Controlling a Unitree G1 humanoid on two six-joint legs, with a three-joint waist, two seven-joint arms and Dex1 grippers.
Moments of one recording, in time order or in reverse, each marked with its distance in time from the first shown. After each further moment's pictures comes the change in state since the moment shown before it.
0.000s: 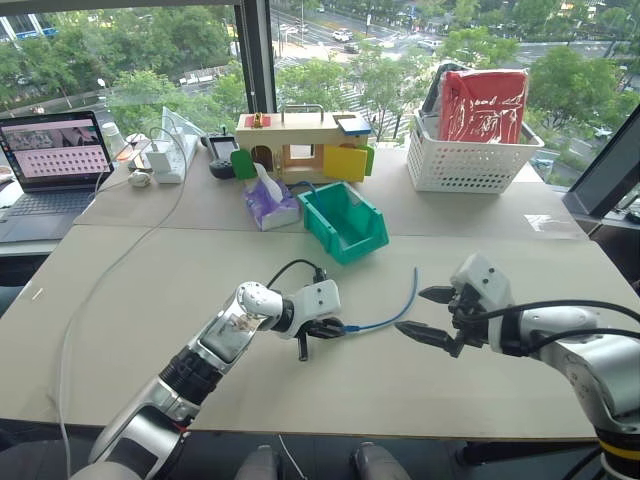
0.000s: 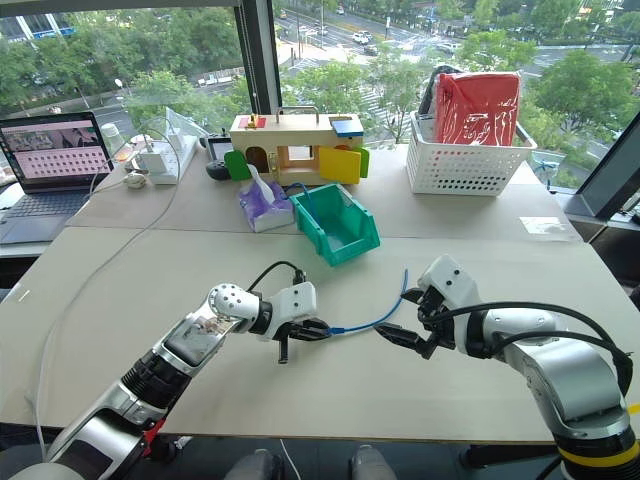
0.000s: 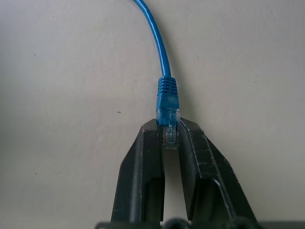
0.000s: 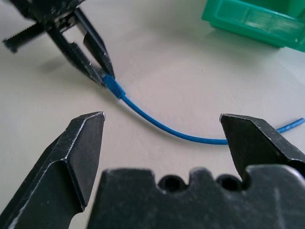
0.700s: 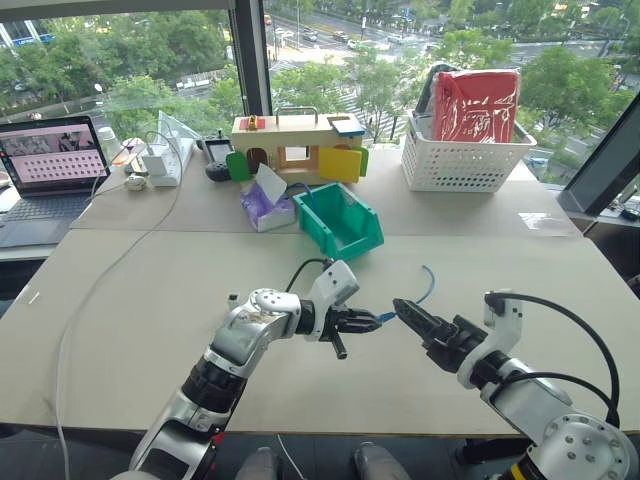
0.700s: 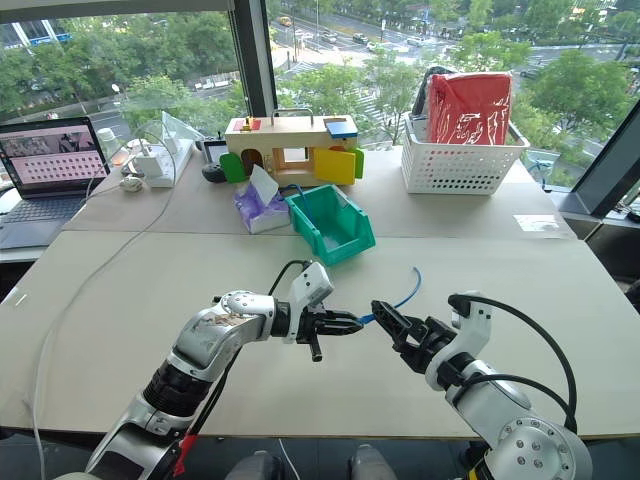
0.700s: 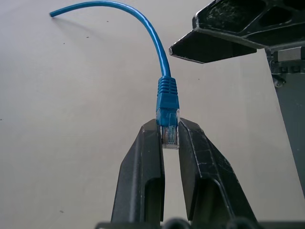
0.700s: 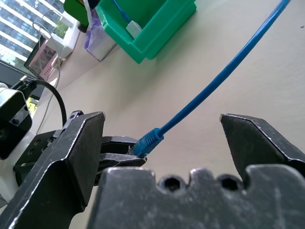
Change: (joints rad) left arm 0.042 -0.152 0.145 -0.167 -0.244 0.350 0.139; right arm -0.018 0.796 -0.581 -0.197 0.339 0.480 -0.663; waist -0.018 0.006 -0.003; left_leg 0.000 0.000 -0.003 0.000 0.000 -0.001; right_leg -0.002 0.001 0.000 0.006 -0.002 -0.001
